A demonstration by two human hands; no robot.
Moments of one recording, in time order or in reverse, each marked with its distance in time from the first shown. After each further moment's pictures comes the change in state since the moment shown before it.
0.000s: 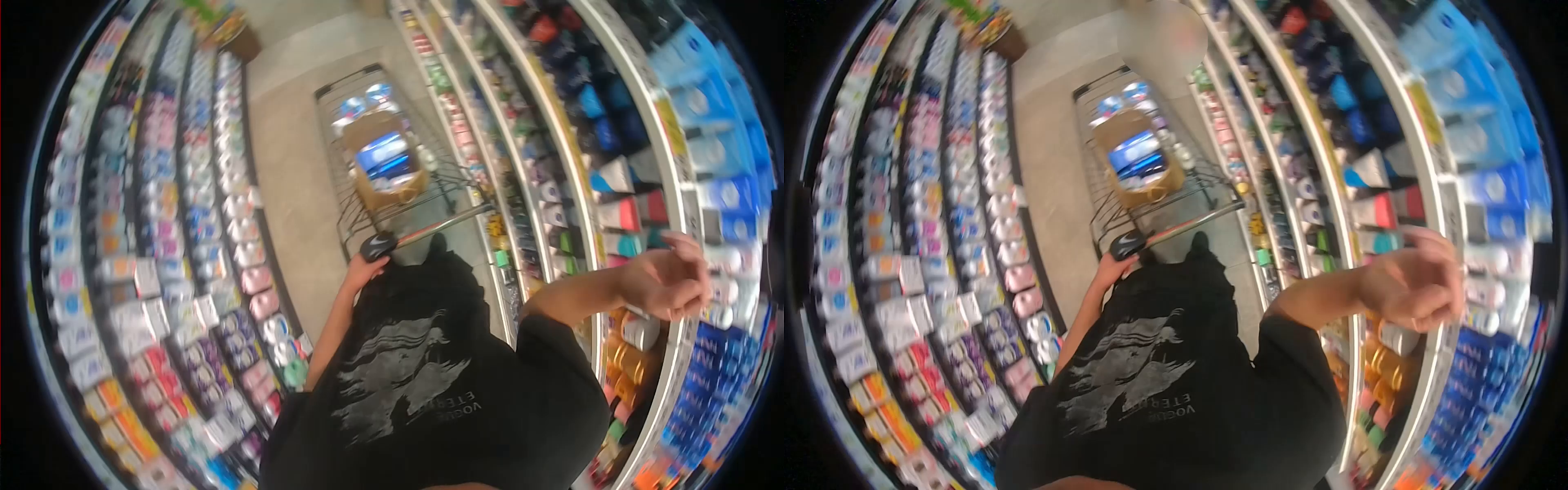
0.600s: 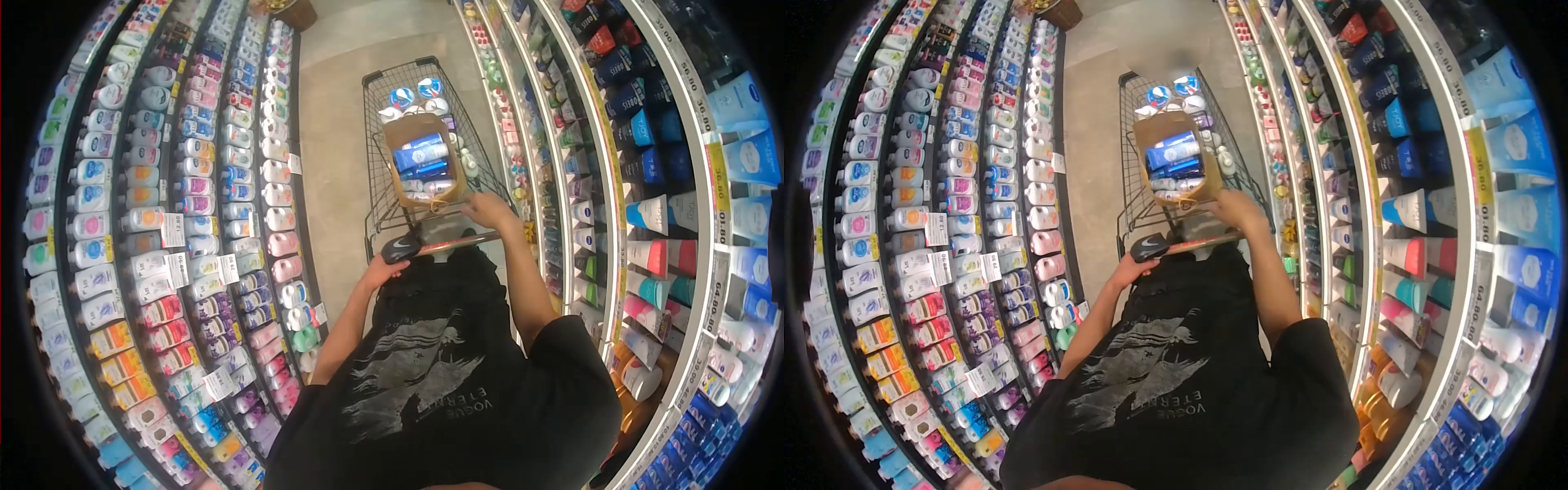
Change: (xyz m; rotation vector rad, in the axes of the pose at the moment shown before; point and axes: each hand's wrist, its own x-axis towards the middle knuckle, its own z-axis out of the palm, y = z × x) left_hand -0.024 -0.033 0.013 -0.102 0.000 -0.064; right_hand -0.371 0.075 0.084 -0.002 -1.997 0.934
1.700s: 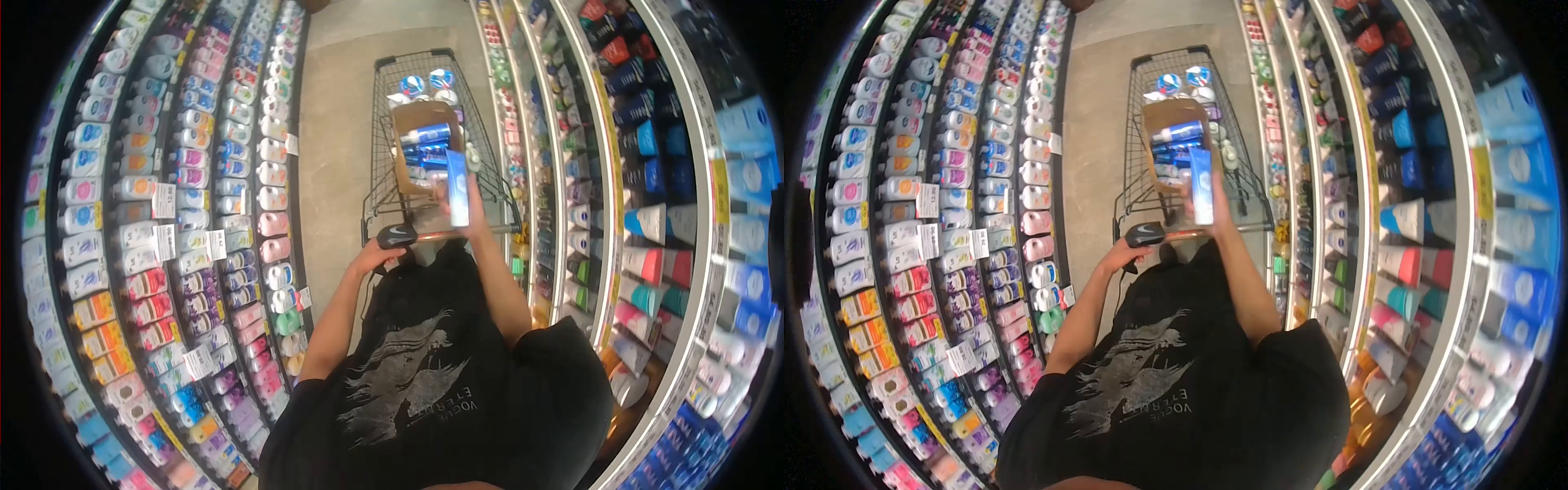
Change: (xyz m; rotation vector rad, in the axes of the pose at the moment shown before) left_hand -0.009 0.015 0.001 -0.118 -0.078 -0.007; right_hand 0.019 -0.029 0.078 2.115 -0.123 -0.371
